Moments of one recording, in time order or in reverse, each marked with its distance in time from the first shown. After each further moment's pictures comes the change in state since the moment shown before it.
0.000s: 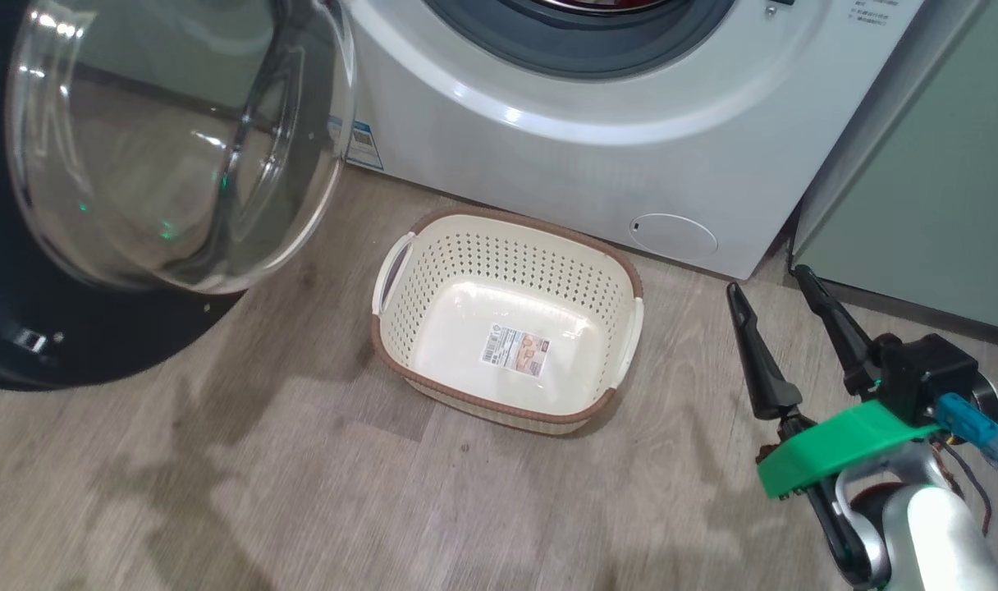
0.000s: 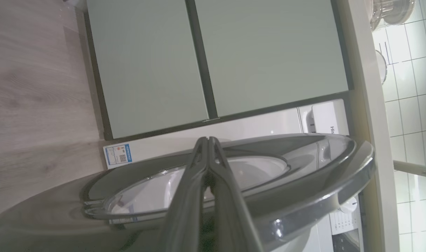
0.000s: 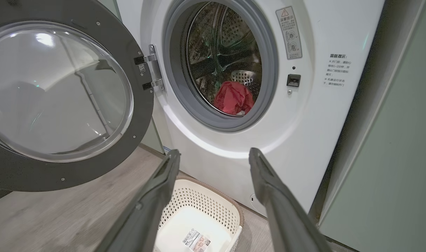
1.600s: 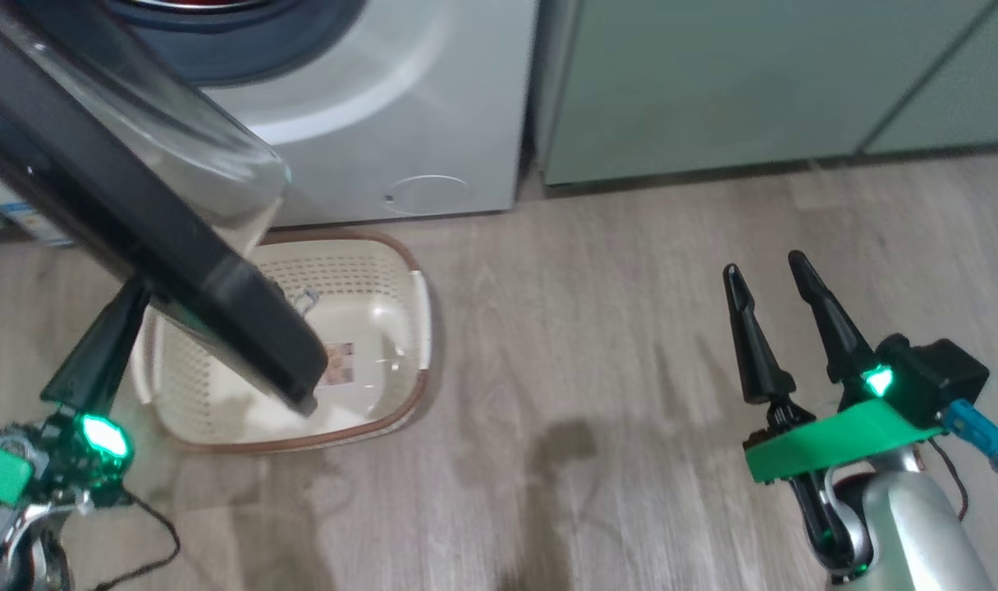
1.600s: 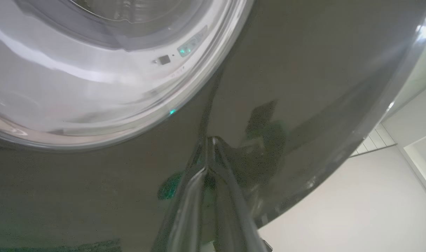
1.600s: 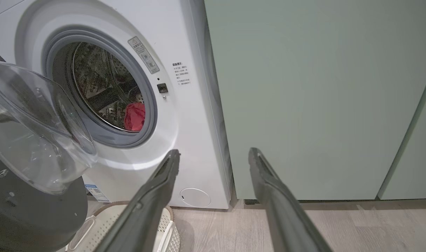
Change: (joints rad) left arm 0.465 -0.343 -0.150 -0.861 -0.085 -0.007 0.252; right arm -0.045 0.000 0.030 0.105 0.117 0.000 -0.169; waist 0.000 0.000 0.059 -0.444
